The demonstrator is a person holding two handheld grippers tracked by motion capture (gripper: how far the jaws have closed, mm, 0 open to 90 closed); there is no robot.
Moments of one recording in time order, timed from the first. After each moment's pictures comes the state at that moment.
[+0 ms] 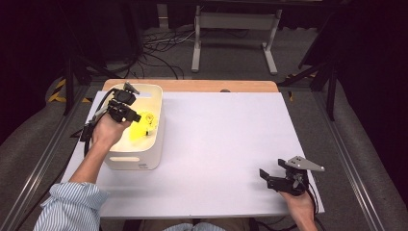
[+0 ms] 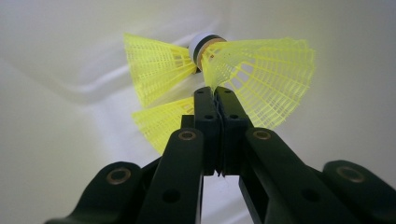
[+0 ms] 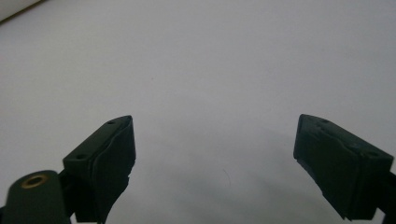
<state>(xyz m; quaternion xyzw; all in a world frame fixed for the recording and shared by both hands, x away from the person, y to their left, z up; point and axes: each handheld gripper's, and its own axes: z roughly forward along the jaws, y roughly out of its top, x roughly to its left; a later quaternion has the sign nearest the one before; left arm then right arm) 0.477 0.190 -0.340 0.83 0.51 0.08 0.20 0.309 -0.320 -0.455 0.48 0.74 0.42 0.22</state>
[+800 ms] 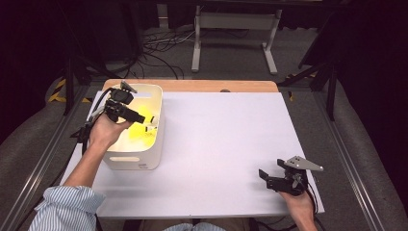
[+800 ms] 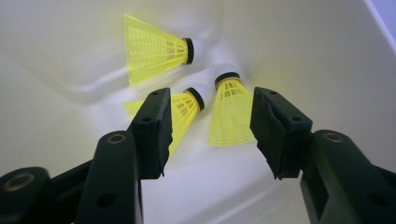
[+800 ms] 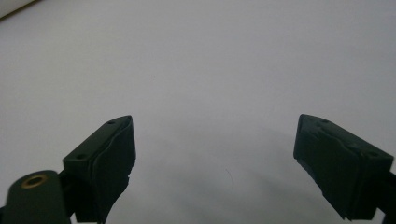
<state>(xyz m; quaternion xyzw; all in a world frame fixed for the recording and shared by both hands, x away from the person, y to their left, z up) 0.468 0.193 -0.331 0.82 0.51 0.08 0.22 0.309 -0.319 -0.455 0.48 0.75 0.41 0.22</state>
